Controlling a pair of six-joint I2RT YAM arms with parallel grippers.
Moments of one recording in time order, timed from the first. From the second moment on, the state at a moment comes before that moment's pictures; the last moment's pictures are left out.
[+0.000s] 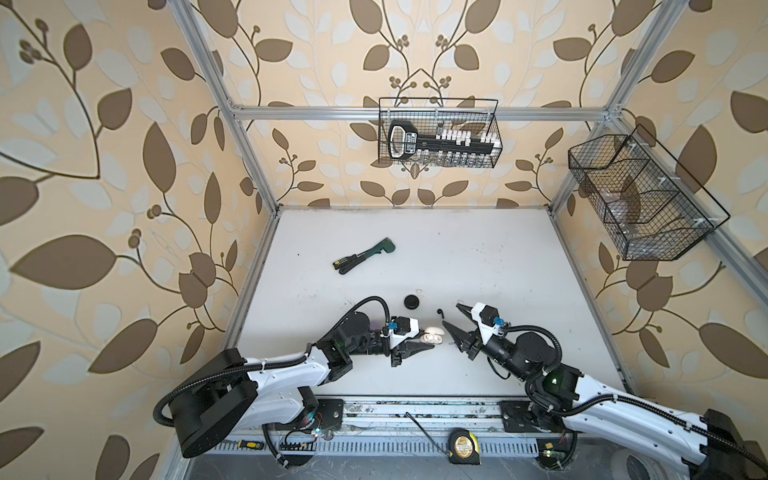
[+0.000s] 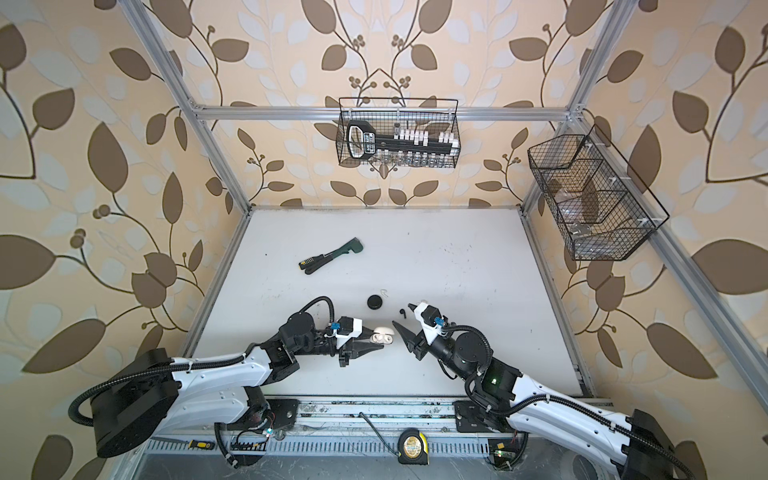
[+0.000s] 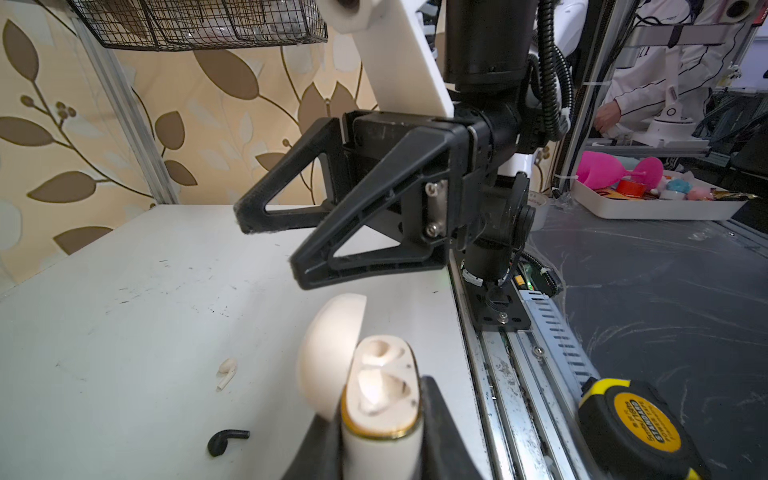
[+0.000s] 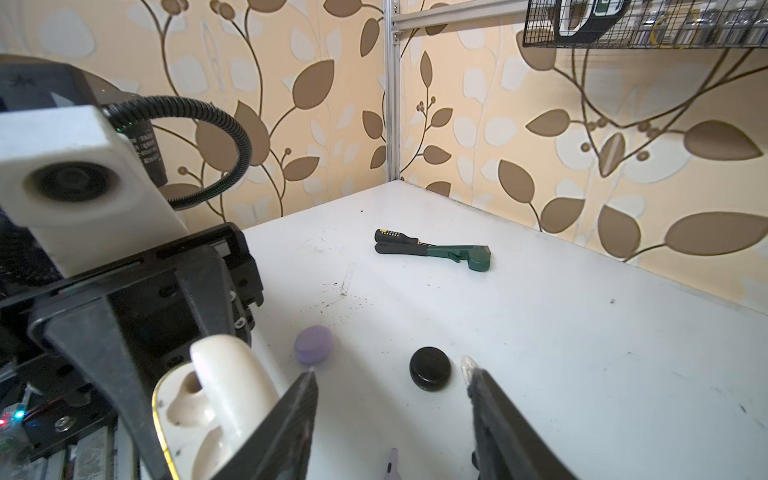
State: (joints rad) left arm -0.86 1.16 0.27 0.84 0.62 0.08; right arm 0.97 0.60 0.21 0.35 0.21 0.02
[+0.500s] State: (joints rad) left arm -0.86 1.25 0.24 1.04 0.62 0.01; right arm 0.95 0.58 0.22 0.27 0.34 0.11
